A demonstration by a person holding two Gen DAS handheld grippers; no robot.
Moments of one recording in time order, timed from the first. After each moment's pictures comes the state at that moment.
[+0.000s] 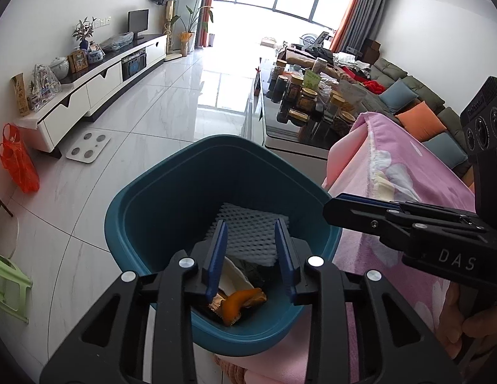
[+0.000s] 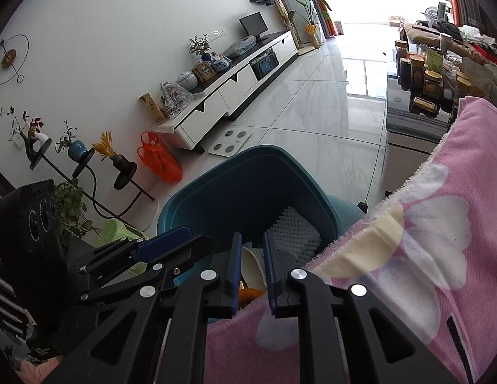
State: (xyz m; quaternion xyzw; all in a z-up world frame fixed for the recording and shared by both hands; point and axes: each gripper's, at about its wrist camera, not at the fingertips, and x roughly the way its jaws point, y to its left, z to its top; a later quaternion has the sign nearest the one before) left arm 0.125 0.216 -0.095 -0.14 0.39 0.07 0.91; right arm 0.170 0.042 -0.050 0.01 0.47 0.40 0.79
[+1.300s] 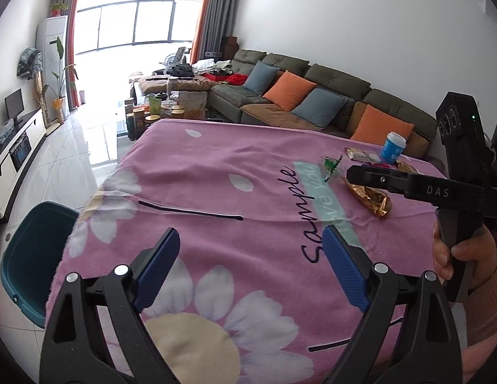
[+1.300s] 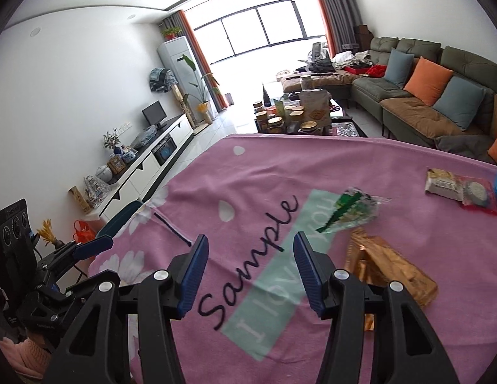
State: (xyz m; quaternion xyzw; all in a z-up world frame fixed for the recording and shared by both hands) left arm 0.058 -0.027 -0.027 0.00 0.32 -0.22 0.92; right arm 0.066 -0.296 -0.005 0.11 0.35 0.17 0.92
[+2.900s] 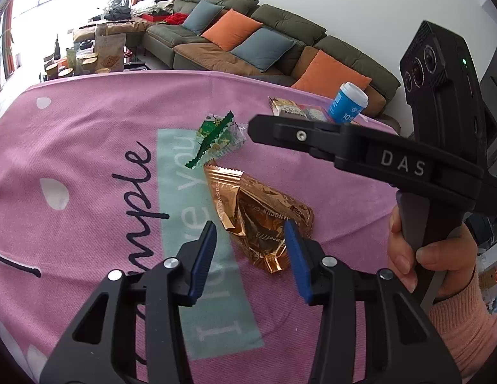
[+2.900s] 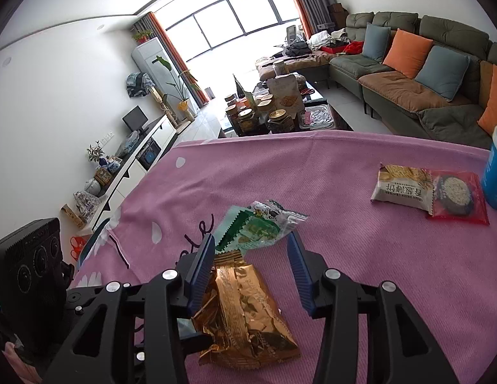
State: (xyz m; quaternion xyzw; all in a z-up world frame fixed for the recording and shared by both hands) left arm 0.146 -0.187 -0.076 -0.02 0.45 -0.34 0.83; right arm 0.133 -0.369 -0.030 0.15 0.39 0.16 0.90
